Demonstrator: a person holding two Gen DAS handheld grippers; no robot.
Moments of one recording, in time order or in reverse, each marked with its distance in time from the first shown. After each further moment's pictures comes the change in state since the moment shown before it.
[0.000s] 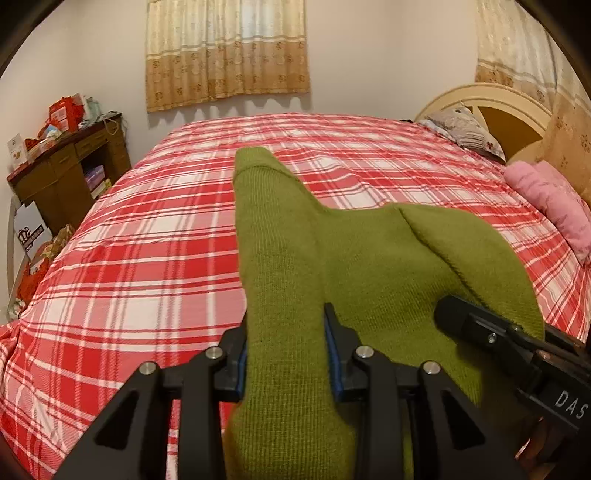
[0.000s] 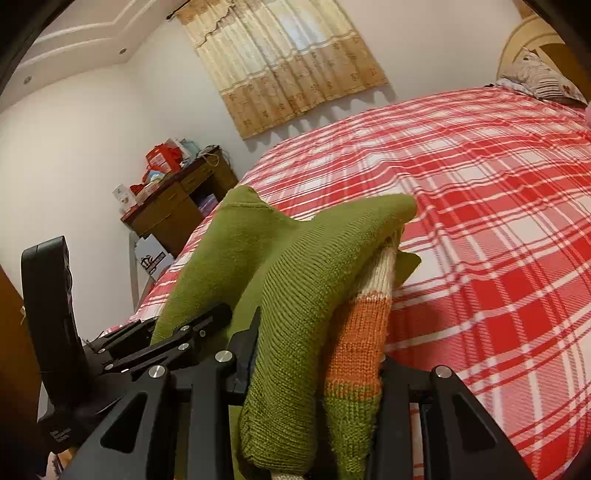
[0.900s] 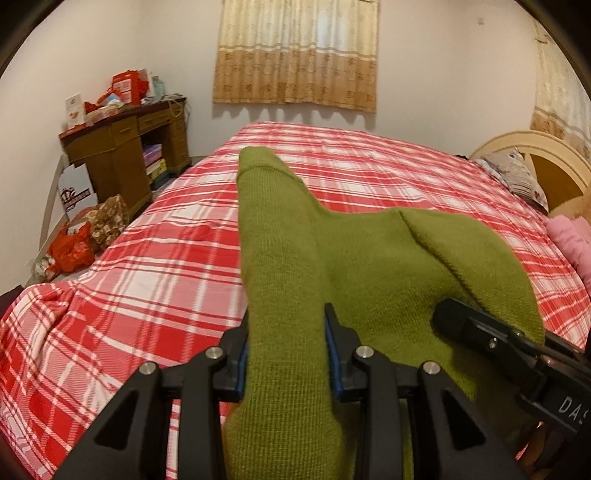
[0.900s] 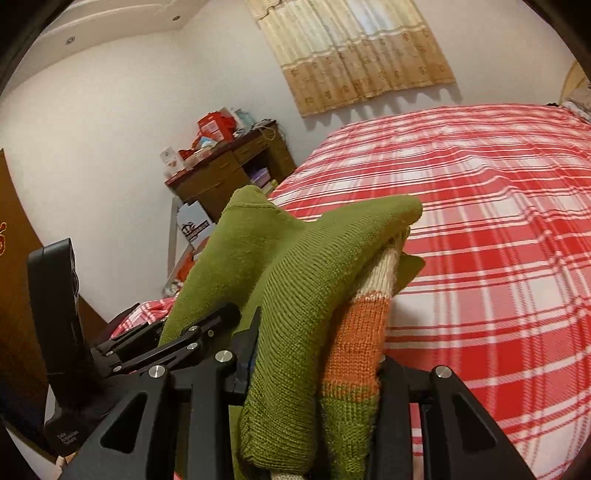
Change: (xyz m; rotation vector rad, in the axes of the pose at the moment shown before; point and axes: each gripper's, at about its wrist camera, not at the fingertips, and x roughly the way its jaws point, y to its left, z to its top) left arm -0.029 0.123 -0.016 -0.184 -0.042 0.128; right arm 0.063 0.115 0.001 -0.146 0.078 0.161
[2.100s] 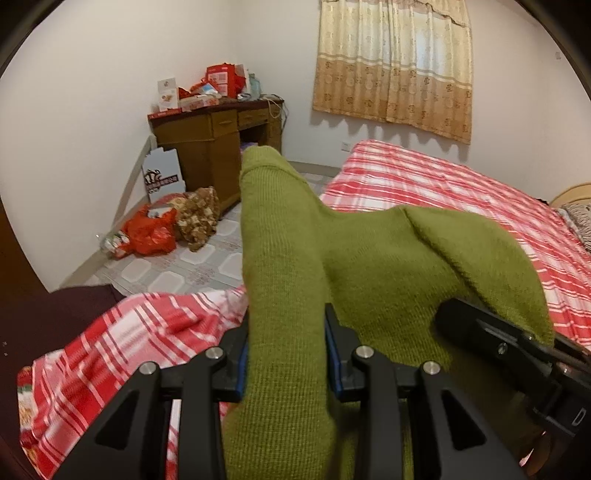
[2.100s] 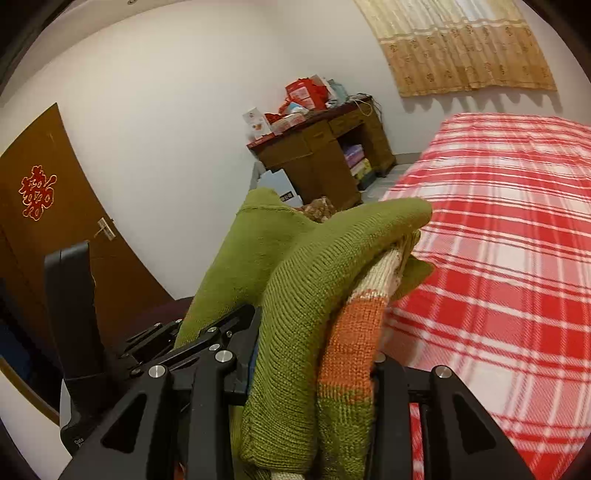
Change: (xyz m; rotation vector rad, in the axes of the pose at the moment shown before) left arm 0.013 0.177 0.024 -0.151 -0.051 0.284; right arm 0.163 0.156 0.038 -0.163 0.080 0.289
